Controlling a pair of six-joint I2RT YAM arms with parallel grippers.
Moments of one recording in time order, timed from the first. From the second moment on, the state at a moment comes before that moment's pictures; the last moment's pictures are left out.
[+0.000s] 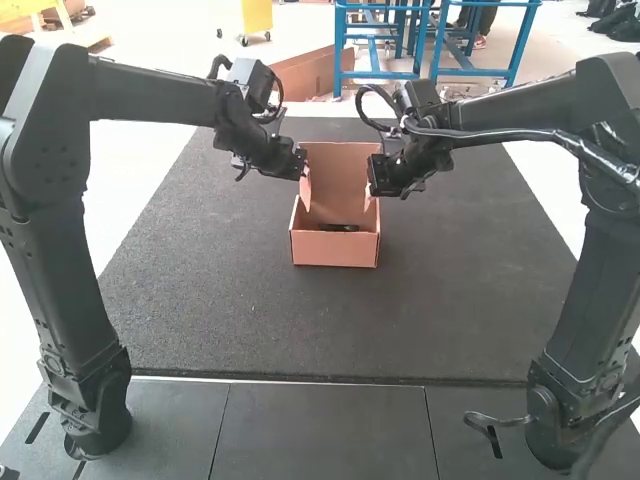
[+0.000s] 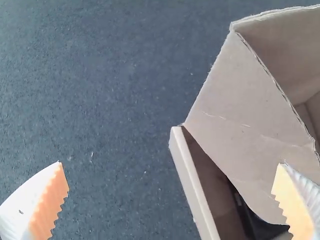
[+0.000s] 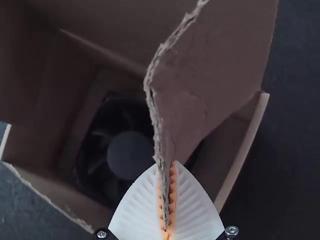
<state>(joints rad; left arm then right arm) -0.41 1.74 1.36 -0.46 0.01 -0.05 0.48 1.75 1.25 -0.41 -0.18 0.14</state>
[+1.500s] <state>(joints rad) -0.37 1.46 1.03 -0.44 -0.03 -0.04 0.51 1.63 1.22 -0.57 -0.10 0.08</state>
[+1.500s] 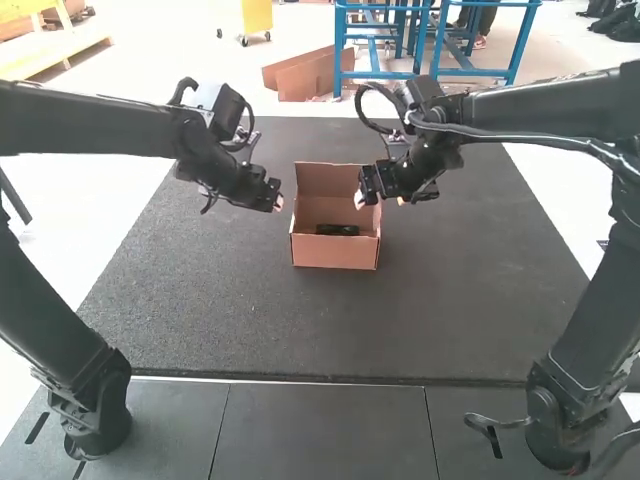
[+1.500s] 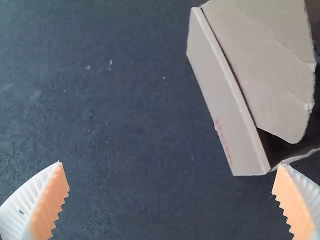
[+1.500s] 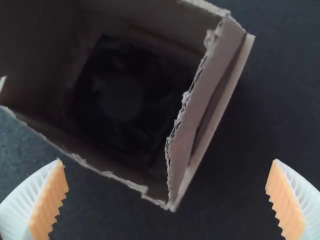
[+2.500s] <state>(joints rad) -0.42 1.77 1.48 -0.34 -0.16 0.00 0.43 1.38 1.11 -0.52 -0.11 0.04</state>
